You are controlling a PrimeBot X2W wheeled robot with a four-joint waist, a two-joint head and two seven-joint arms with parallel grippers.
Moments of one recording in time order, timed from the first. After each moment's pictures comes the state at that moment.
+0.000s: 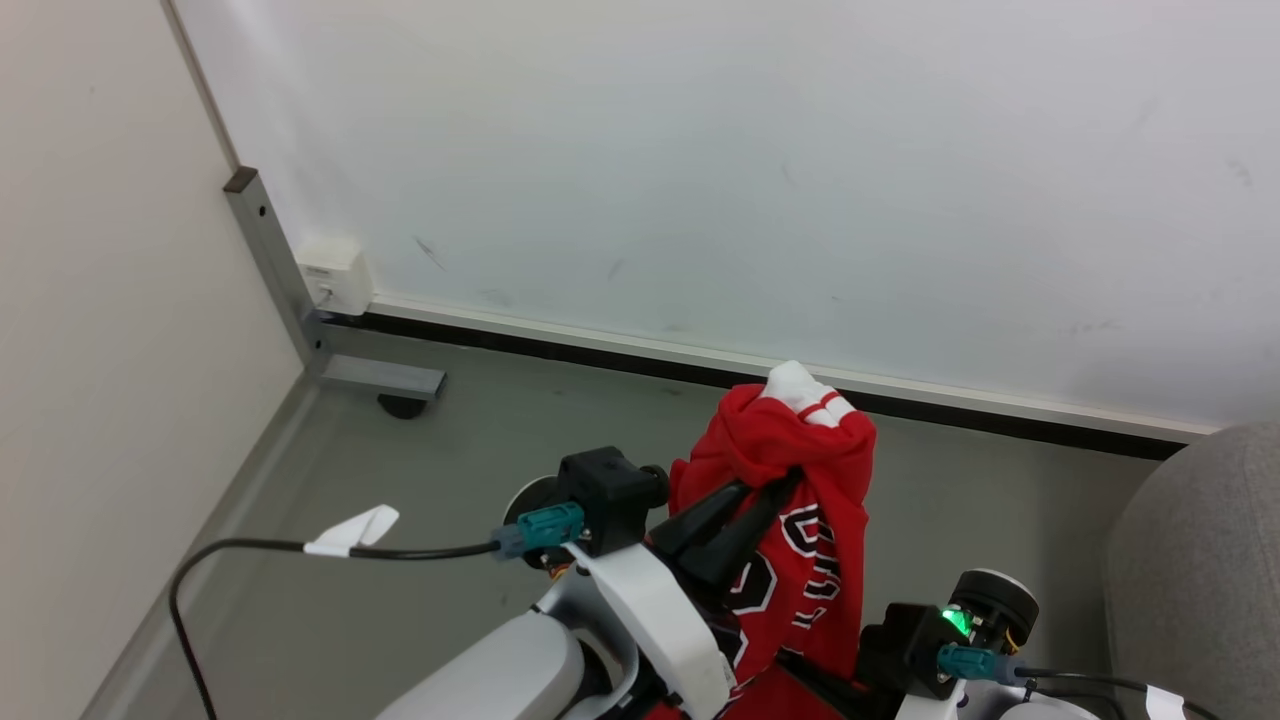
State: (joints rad) left arm -0.57 0.22 -0.89 0.10 -0.69 -0.01 -0.08; right arm -0.64 -0.45 1.28 0.31 0.72 0.13 -0.13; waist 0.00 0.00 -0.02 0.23
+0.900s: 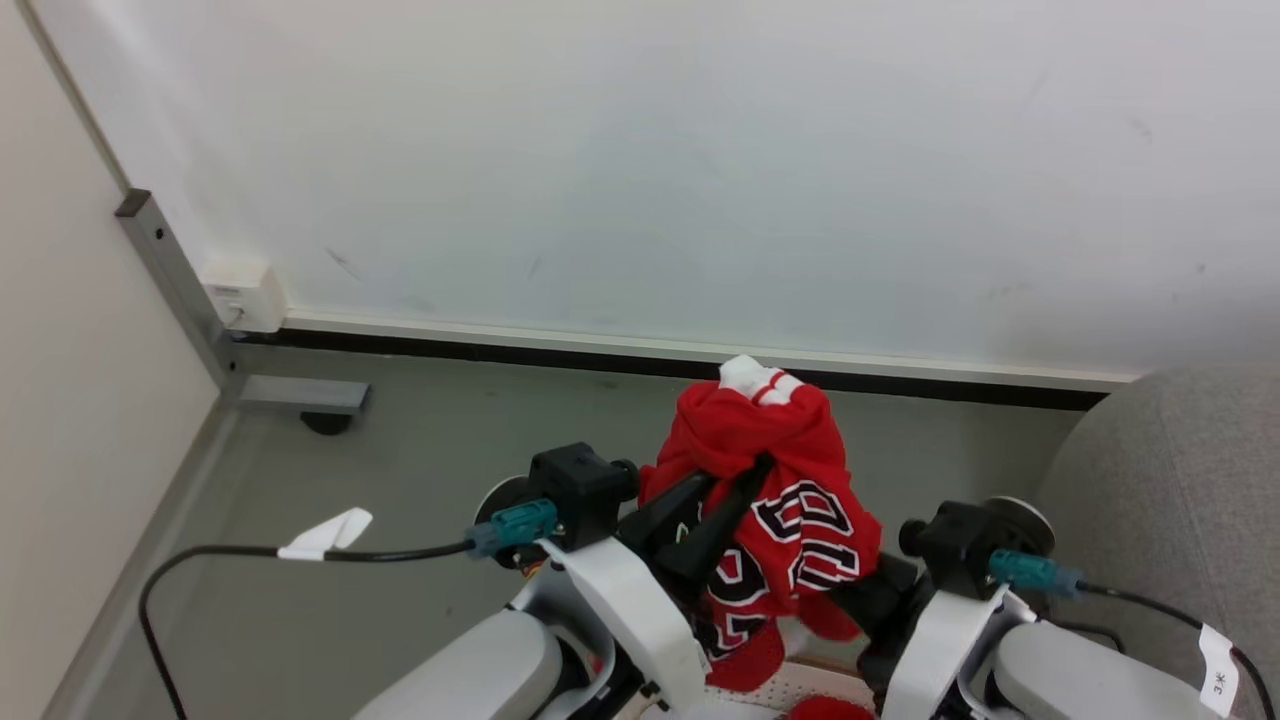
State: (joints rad) left arm -0.56 0.26 -0.88 0.11 -0.69 0.02 -0.09; right arm -0.70 -0.42 1.23 0.38 0.87 0.13 -0.26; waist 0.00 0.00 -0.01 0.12
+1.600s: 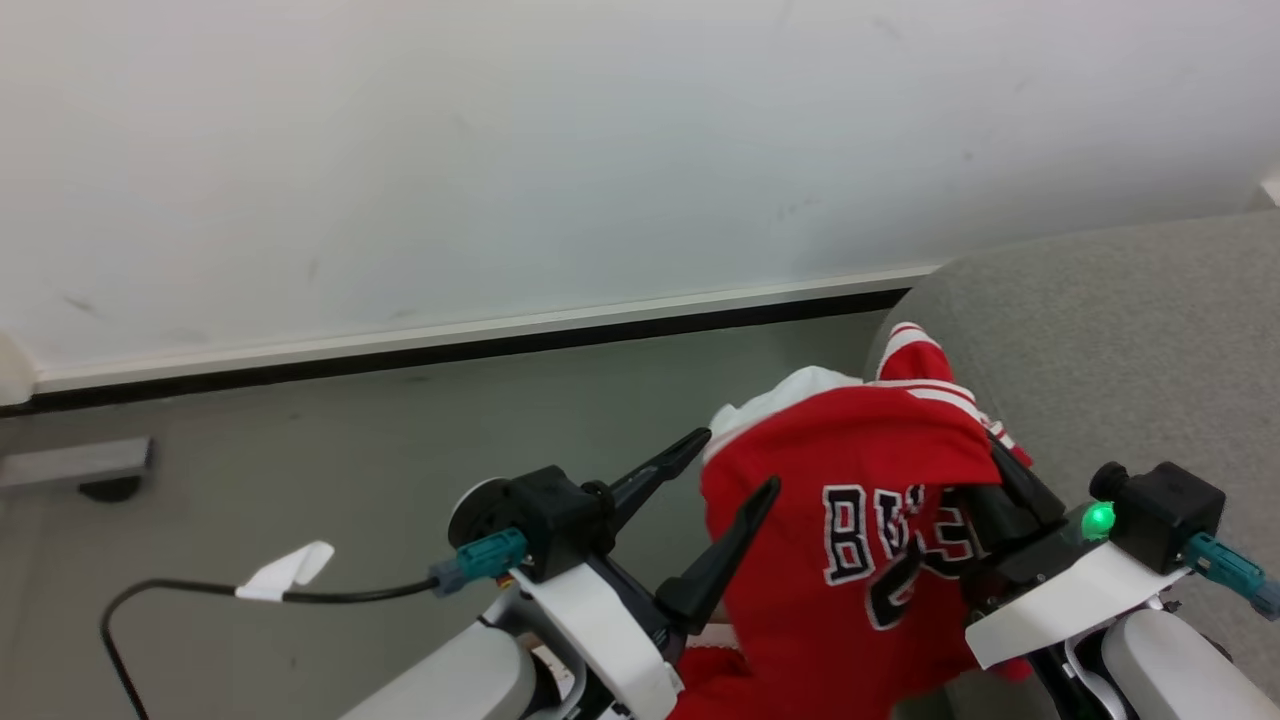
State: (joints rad) left arm -0.55 0.32 -0.89 0.06 -0.65 0.01 -0.15; right arm -0.42 -0.34 0.58 0.23 0.66 0.13 -0.26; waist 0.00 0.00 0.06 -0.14
